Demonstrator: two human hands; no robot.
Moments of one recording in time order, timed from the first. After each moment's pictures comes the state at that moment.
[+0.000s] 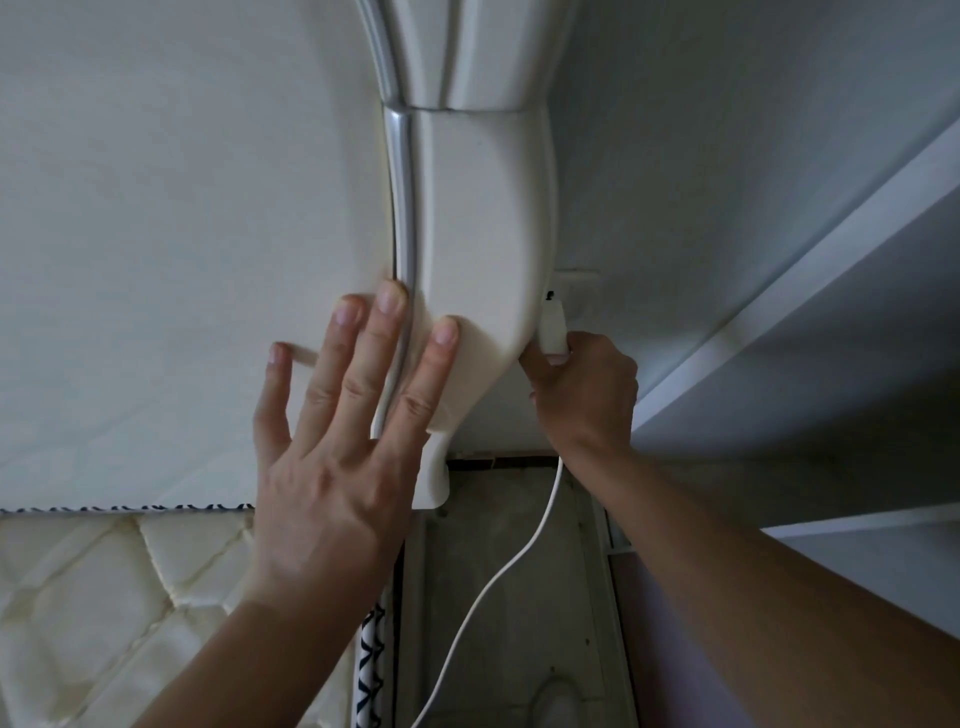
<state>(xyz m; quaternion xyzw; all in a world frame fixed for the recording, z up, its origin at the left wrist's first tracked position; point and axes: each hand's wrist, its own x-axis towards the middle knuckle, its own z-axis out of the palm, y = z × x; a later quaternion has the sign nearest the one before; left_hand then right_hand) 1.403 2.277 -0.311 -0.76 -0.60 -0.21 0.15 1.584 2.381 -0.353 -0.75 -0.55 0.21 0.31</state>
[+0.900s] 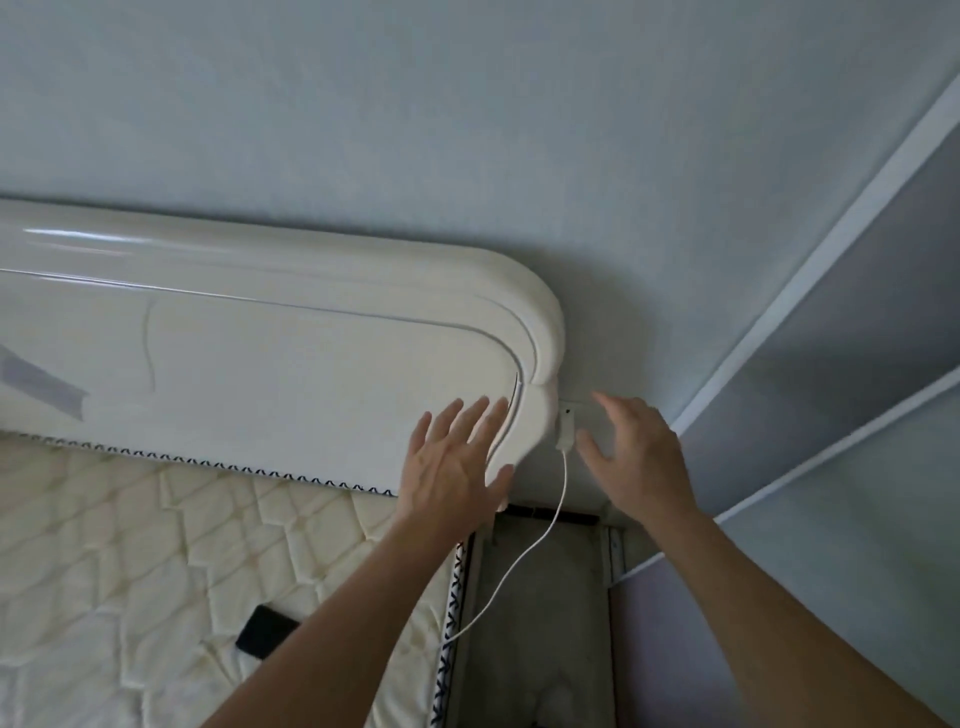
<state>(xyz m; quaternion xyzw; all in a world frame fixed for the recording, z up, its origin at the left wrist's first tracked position) 1.396 2.165 -0.051 -0.71 -0.69 -0.15 -0.02 1.610 2.228 -0.042 -0.59 -0.77 0.10 0.22</state>
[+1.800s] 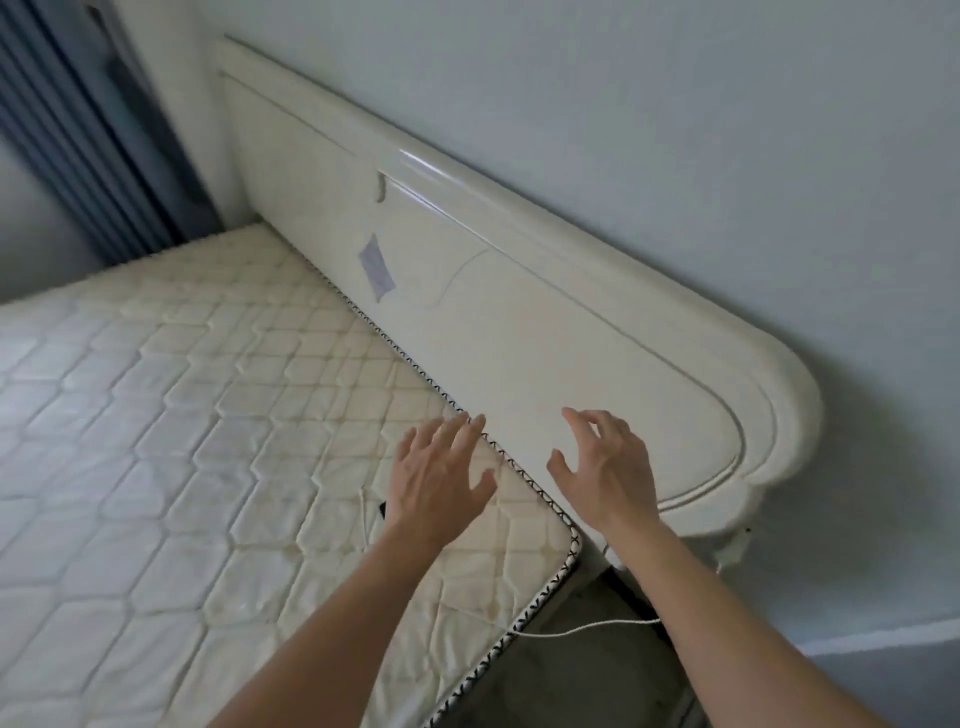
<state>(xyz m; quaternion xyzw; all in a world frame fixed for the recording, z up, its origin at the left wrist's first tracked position) 1.296 1.993 -0.023 -0.40 -0.90 -0.16 0.03 1.414 2.164 -0.011 -0.29 -0.94 0.09 0.14</state>
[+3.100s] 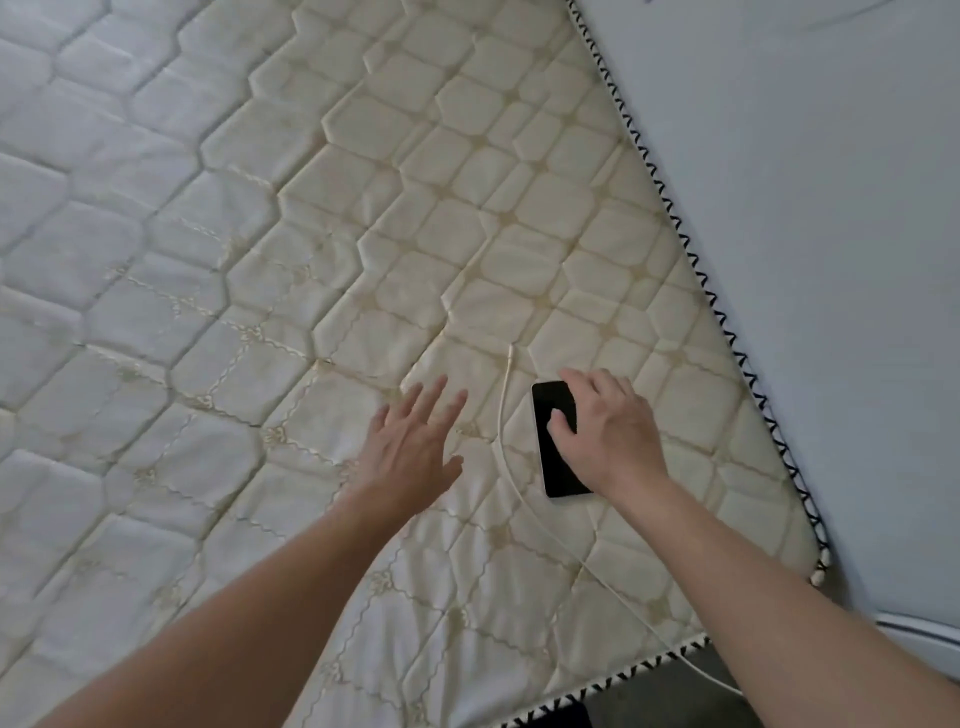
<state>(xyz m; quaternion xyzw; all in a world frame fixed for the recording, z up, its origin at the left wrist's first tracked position) 1.111 1.803 -0.412 -0.22 -0.94 -0.07 -0.25 1.151 2.027 -0.371 -0.11 -0.98 0.14 -0.11</state>
